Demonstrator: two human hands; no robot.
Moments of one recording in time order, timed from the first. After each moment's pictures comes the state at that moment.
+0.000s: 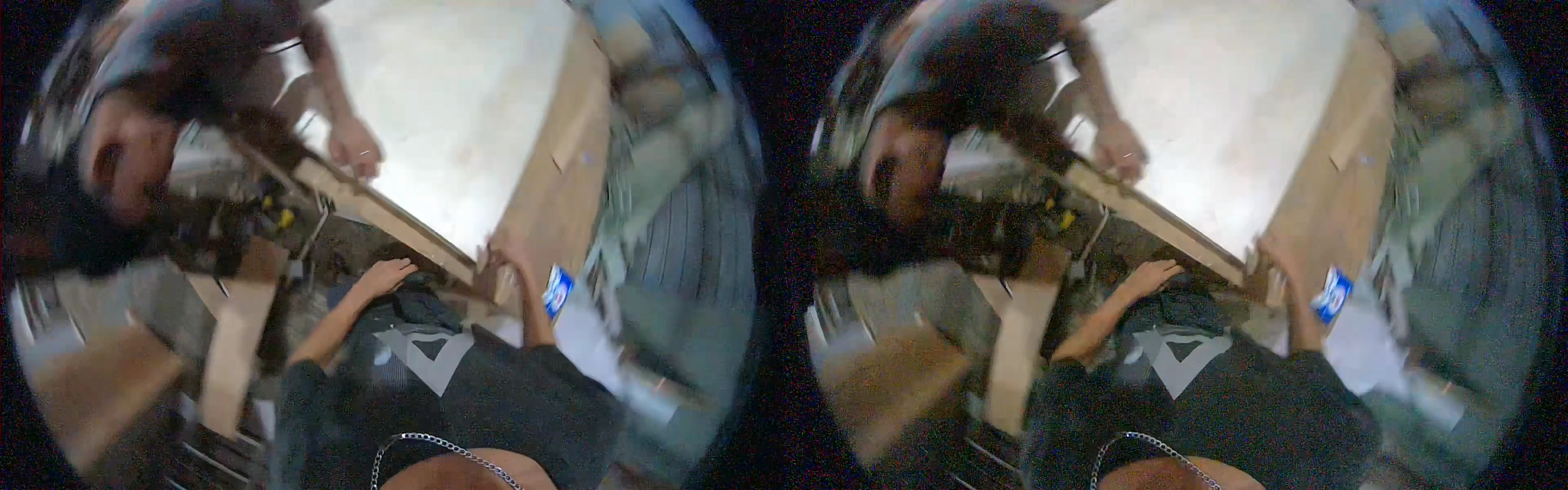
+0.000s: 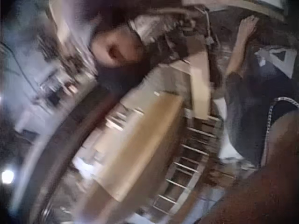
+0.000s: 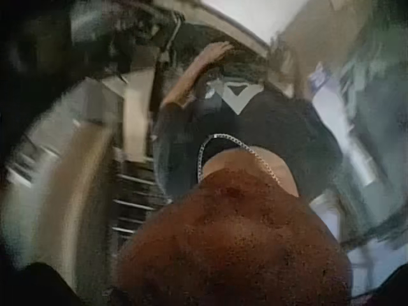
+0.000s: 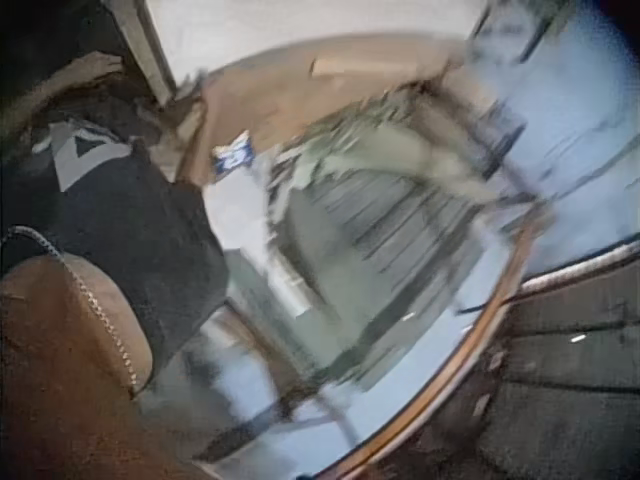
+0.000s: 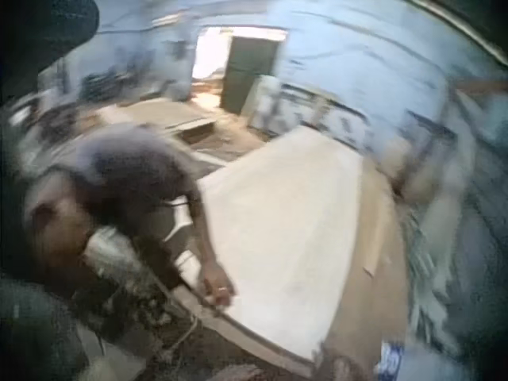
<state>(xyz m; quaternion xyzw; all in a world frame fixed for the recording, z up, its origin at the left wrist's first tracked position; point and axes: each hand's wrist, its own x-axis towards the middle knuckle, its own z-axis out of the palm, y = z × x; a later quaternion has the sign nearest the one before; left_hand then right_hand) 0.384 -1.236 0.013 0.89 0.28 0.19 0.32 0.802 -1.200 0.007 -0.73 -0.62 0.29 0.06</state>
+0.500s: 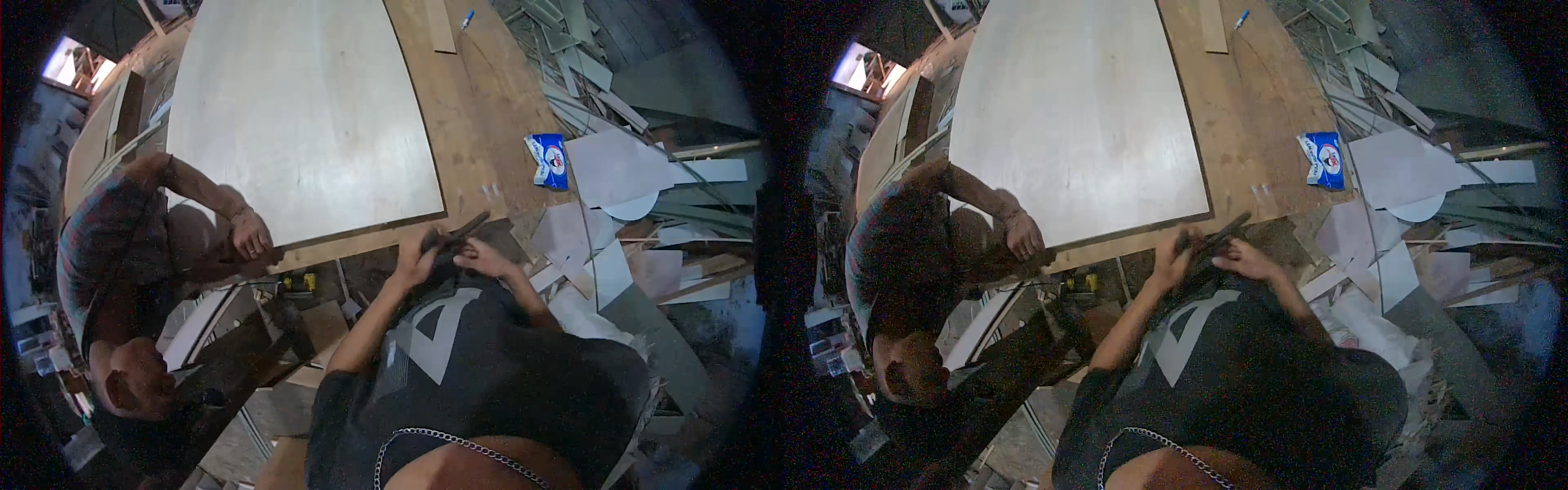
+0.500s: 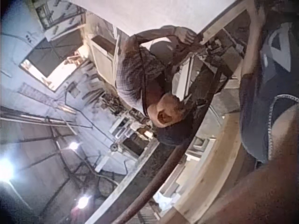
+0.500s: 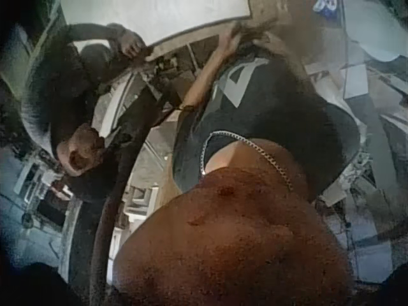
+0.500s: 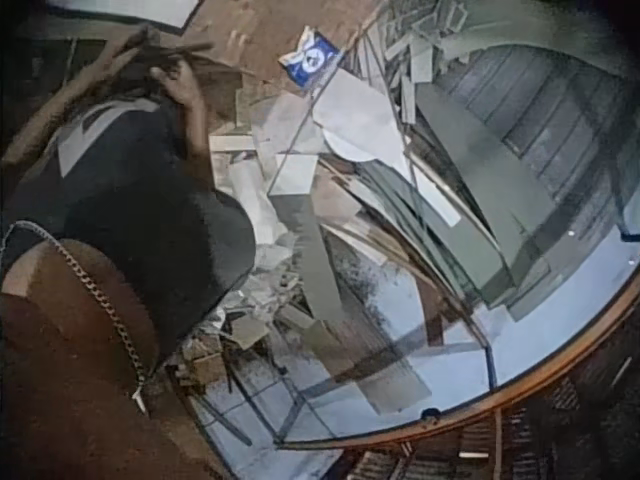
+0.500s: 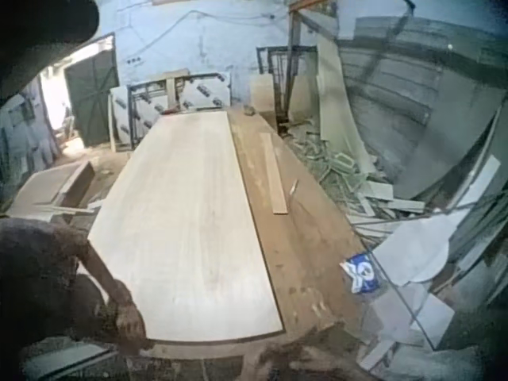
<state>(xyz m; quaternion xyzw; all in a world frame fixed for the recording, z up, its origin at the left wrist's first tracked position) 0.499 -1.222 0.123 0.76 0.16 0.26 0.58 0.662 -1.358 0.120 -0.62 -0.28 0.63 0.37</state>
